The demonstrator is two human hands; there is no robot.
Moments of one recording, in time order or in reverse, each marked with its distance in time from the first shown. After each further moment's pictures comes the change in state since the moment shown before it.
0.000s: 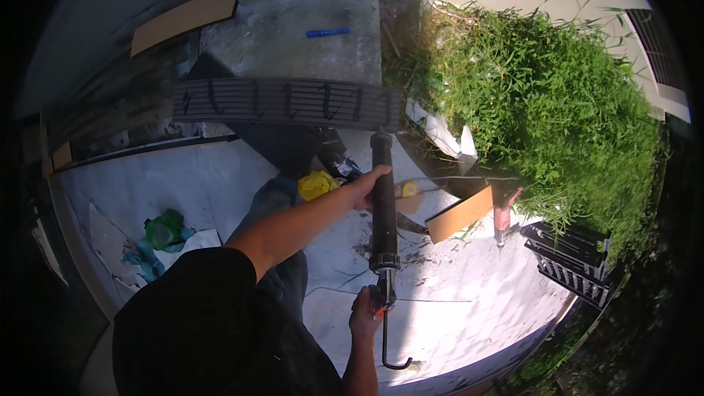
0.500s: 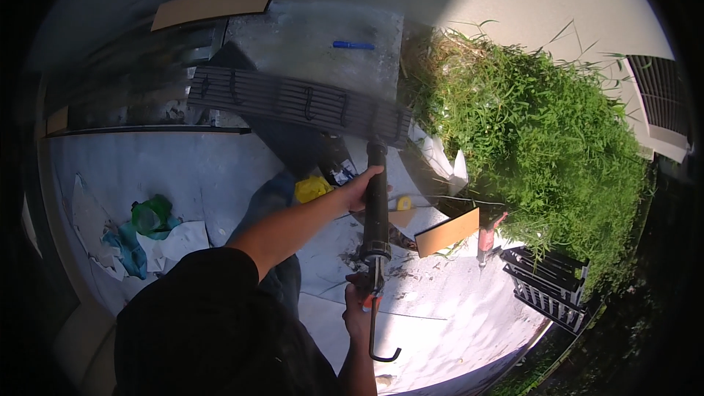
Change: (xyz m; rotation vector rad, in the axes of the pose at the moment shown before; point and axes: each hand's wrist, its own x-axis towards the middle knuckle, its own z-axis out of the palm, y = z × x) left_hand -0.053 0.011 -0.028 -0.152 -0.067 0.224; right_hand -0.038 -0.073 0.028 -0.277 -0.339 -0.136
